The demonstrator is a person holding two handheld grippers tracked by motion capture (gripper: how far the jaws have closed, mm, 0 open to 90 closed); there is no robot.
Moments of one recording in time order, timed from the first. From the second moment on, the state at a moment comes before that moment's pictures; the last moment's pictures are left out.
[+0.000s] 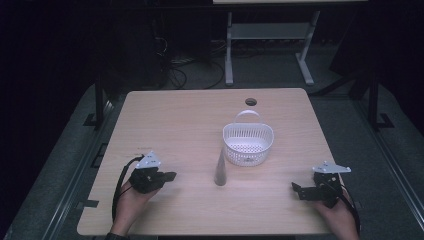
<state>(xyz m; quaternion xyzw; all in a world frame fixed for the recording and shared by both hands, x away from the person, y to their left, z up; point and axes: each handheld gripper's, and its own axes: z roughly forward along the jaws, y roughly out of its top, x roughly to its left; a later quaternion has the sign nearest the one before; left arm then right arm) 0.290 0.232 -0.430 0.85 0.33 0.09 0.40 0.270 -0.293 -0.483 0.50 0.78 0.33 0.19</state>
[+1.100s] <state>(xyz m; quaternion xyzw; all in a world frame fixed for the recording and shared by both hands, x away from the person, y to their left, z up) 0.300 0.193 -0.384 0.86 0.27 0.07 0.43 0.270 -0.293 -0.483 0.50 0.78 0.33 0.19</state>
